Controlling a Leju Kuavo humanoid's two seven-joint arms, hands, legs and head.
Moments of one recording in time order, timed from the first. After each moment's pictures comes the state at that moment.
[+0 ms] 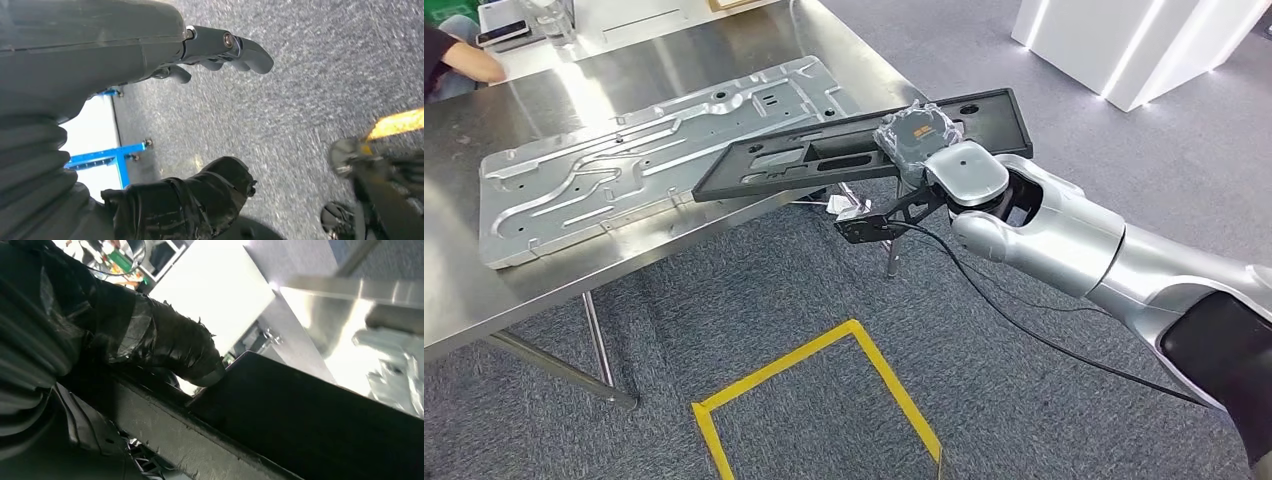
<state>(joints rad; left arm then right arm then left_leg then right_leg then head) -0.10 0.08 -1.15 -0.20 0.94 0.29 0.05 -1.23 -0.39 1.19 -1.37 0.66 0.29 0.50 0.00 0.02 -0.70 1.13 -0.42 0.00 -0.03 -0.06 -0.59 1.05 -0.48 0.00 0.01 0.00</state>
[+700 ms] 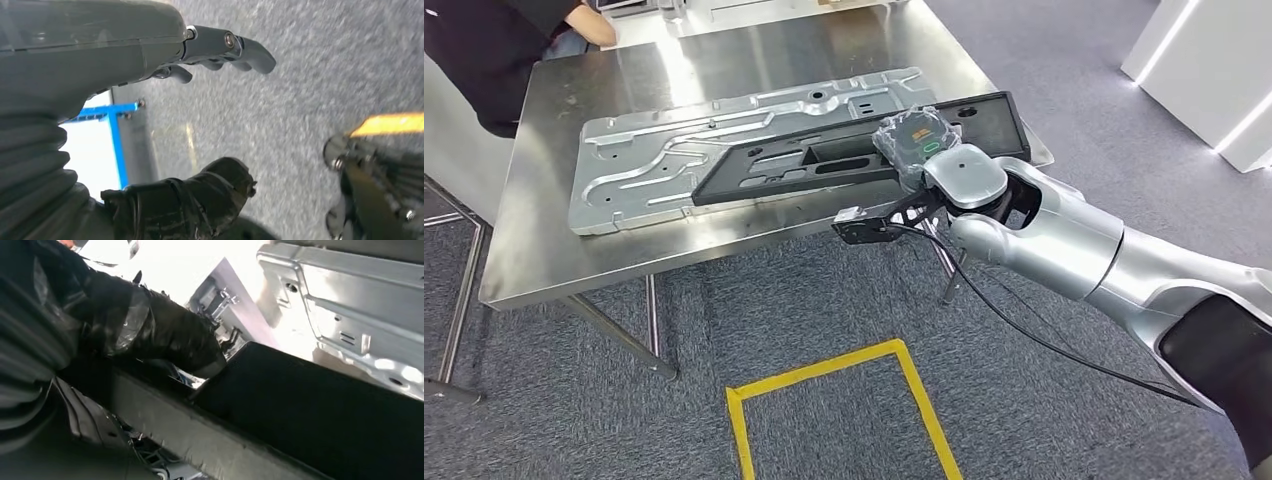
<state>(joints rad) -0.10 0.08 -1.15 -0.20 0.94 0.30 0.05 -1.22 -0.38 1.19 -1.36 0.66 0.29 0.50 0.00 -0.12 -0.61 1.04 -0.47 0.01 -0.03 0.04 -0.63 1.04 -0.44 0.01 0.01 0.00</state>
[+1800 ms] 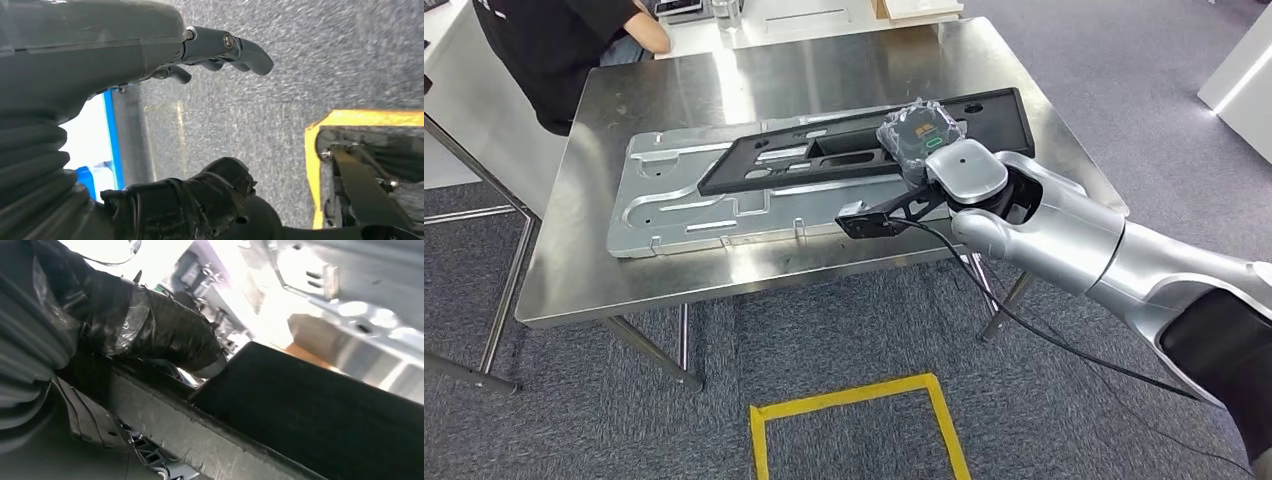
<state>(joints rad) -0.12 0.08 -1.16 -0.20 0.93 0.29 0.06 -1.23 -0.39 1.19 -1.36 0.66 0.31 0.51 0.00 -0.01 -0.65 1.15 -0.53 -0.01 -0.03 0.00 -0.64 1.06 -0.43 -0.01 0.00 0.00</state>
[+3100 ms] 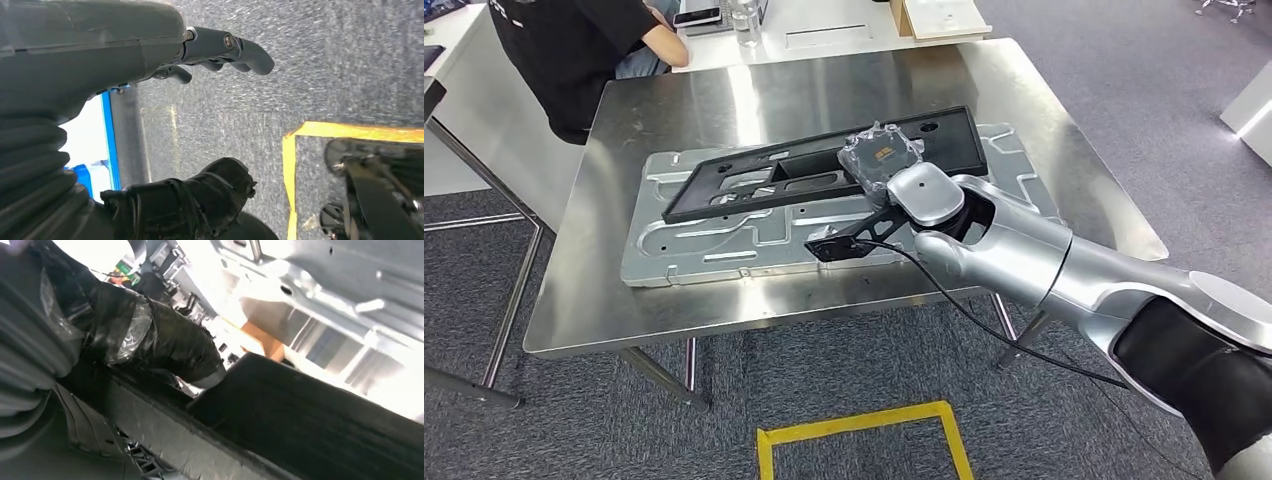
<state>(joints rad) -0.13 0.09 -1.16 -0.20 0.92 0.28 0.07 -1.18 -0.26 1.21 -1.24 0.74 0.22 0.43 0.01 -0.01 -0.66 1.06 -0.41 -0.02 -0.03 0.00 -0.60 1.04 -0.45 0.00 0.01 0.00</state>
